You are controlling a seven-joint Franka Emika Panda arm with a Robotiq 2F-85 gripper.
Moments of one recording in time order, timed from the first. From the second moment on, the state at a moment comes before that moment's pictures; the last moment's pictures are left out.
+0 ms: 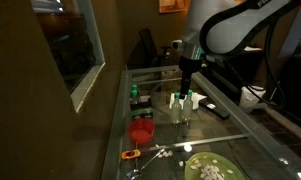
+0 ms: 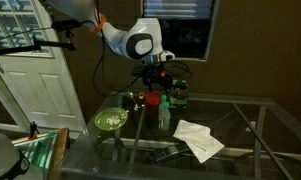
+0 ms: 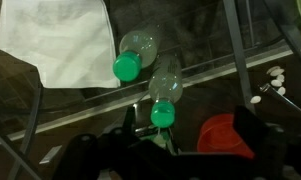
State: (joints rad) arm 0.15 0.20 0.08 -2.09 -0.14 2.47 -0.37
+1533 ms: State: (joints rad) arm 0.14 0.38 0.08 -1.85 -0.17 2.28 -0.29
